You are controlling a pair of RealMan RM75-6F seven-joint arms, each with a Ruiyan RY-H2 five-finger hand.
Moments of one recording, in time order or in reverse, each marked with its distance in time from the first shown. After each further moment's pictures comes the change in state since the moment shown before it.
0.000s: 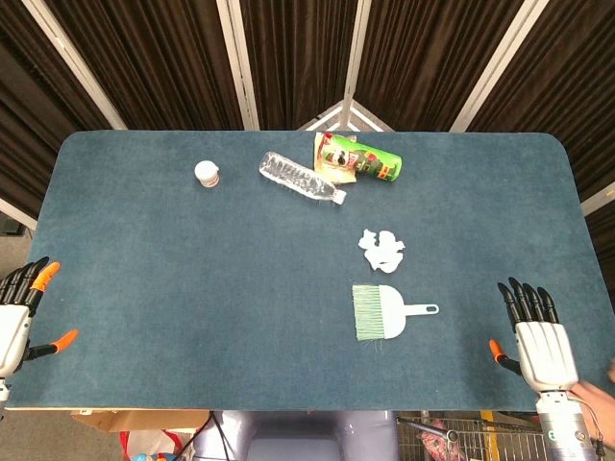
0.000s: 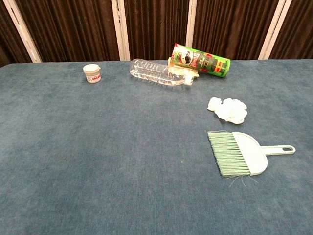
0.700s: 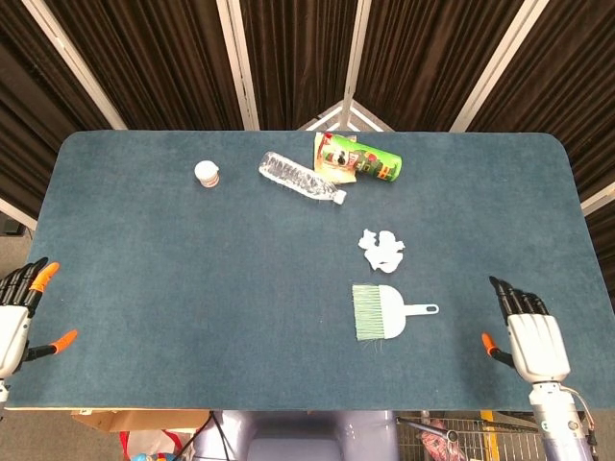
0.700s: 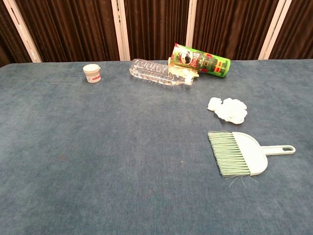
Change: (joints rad) left arm 0.002 0.001 0.000 0.000 0.004 0.006 -0.004; right arm 0.047 -0.002 0.030 -0.021 0.031 -0.068 -0.013
